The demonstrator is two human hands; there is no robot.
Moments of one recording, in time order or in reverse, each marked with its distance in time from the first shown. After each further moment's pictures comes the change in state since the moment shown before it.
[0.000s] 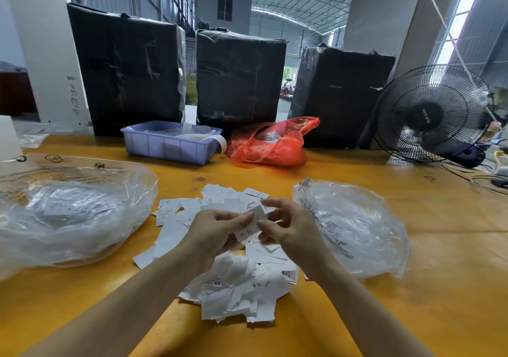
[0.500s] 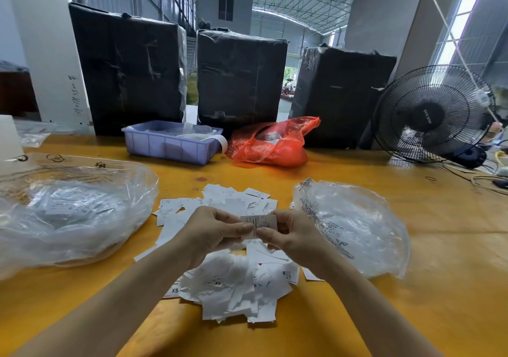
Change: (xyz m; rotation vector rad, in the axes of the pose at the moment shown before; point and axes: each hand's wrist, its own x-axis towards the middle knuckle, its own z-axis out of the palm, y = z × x) left_hand 0.005 0.008 -0.011 0.132 -0.037 -0.050; right_hand 0.003 0.004 -0.008 -0.101 -0.200 0.002
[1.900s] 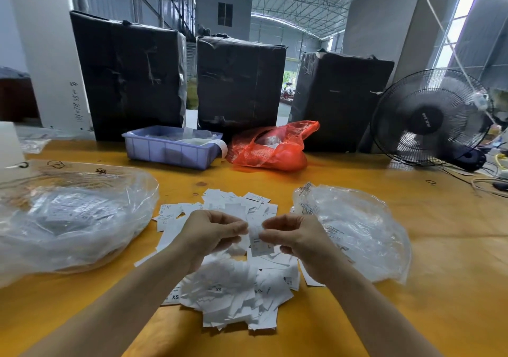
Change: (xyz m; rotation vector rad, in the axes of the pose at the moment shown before) left_hand -0.004 0.003 -0.002 0.033 0.064 0.033; right_hand 0.001 0.001 -0.007 0.320 0.093 0.208
